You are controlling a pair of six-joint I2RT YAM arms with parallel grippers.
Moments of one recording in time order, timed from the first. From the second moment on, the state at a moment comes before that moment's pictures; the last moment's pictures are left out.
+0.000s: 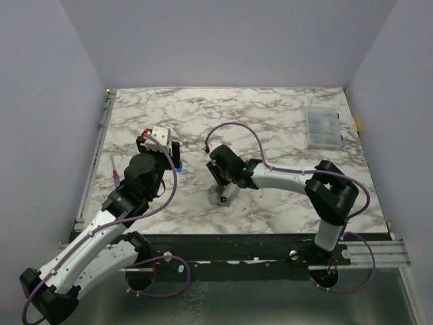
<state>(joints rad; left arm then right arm) -0.65 0.72 0.72 -0.11 -0.49 0.01 0.94 1.81 1.13 -0.16 0.22 0.16</state>
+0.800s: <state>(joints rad) -0.65 0.72 0.72 -0.11 -0.49 0.01 0.89 1.86 1.15 -0.18 0.12 0.23</state>
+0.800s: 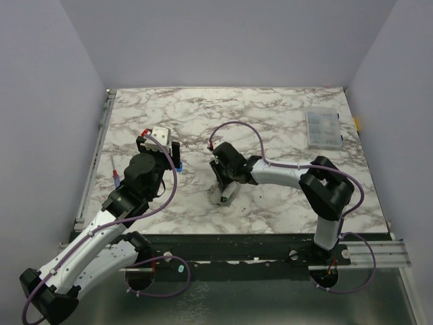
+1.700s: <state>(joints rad) -0.65 0.72 0.72 -0.11 -0.49 0.01 0.88 1.87 1.15 -0.16 0.11 0.21</state>
